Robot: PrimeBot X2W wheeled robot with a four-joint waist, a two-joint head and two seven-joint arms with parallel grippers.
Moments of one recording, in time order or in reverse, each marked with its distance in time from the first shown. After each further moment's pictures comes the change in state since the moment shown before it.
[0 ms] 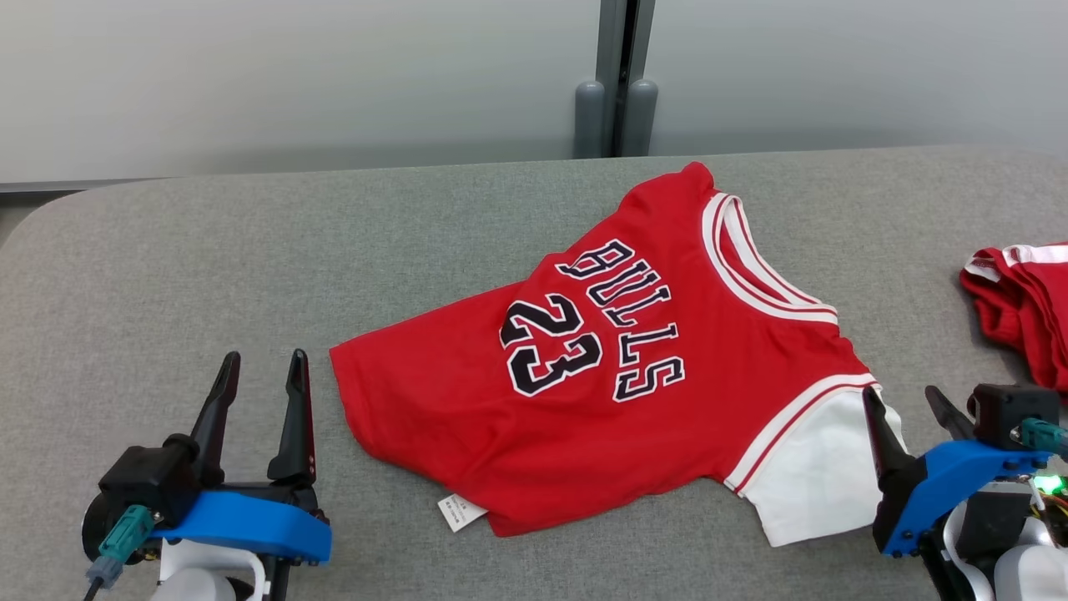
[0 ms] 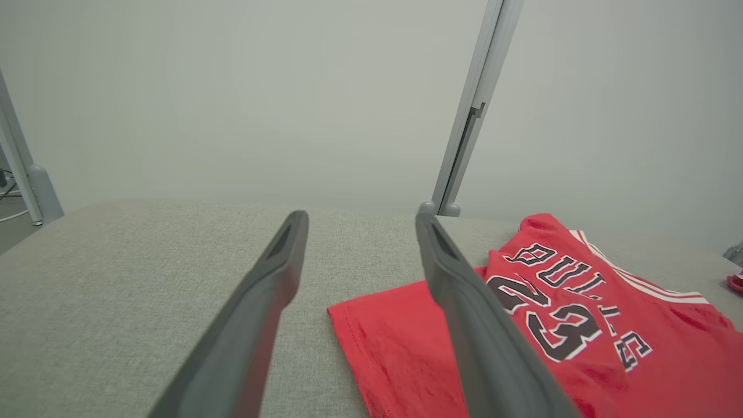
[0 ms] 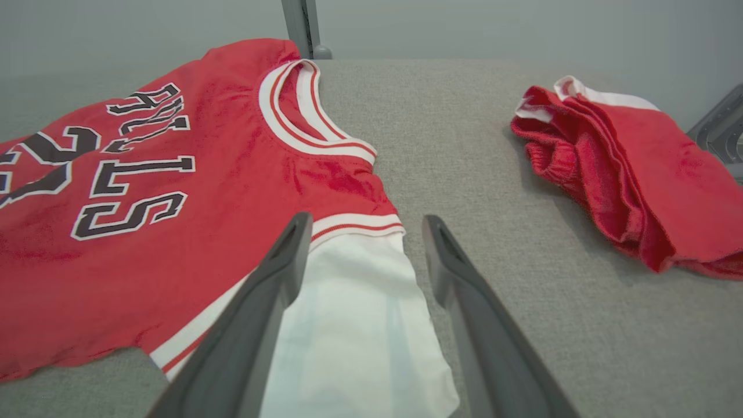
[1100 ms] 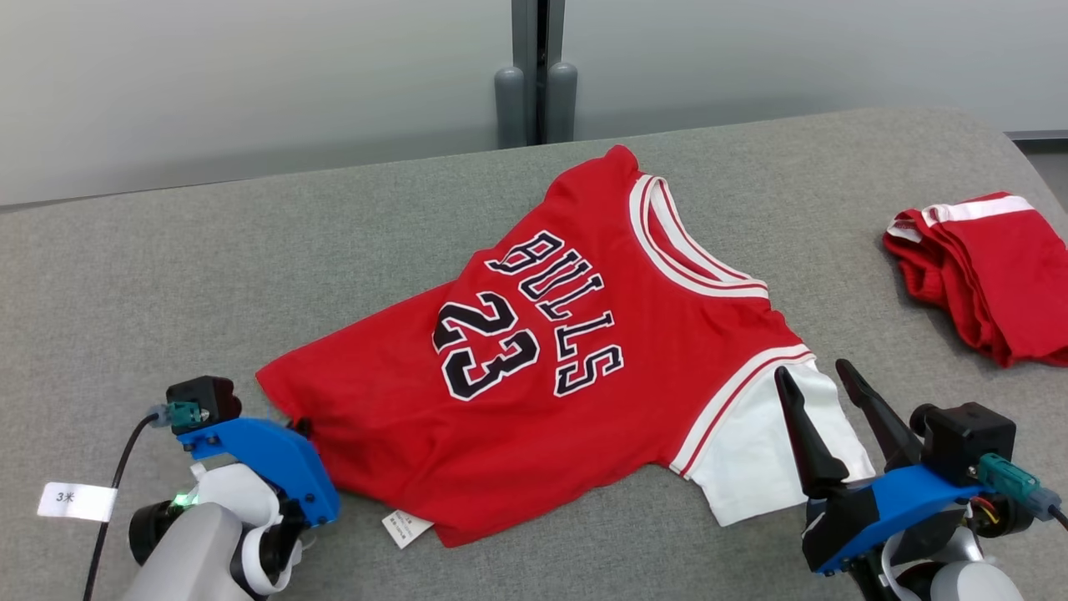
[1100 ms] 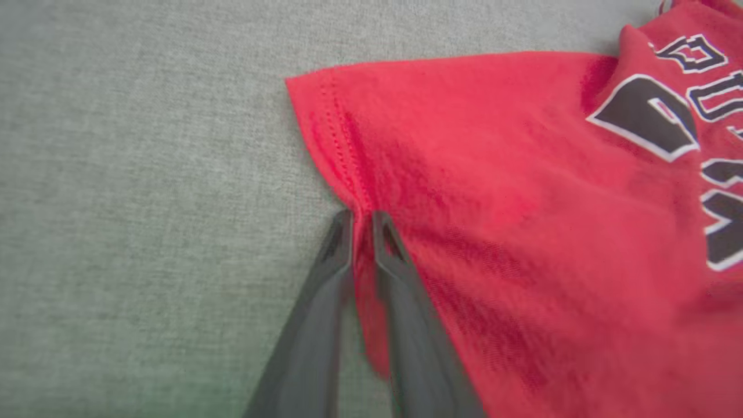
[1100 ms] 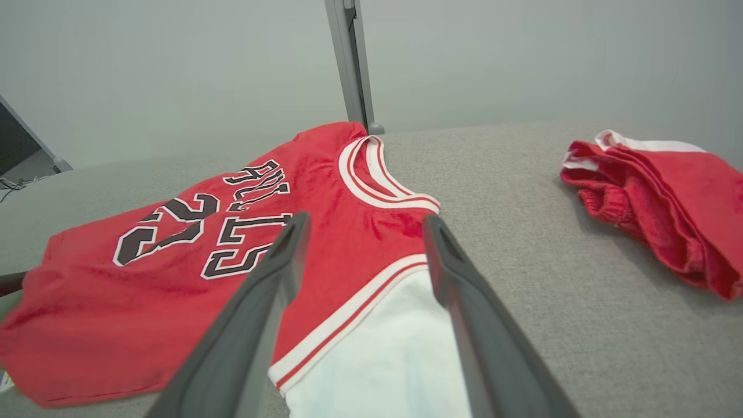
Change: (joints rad) left arm -0.259 -0.093 -0.045 0.531 -0.203 -0.016 0.509; right arm 0.063 0.003 0.210 -0.106 0.169 0.000 -0.228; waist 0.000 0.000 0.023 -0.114
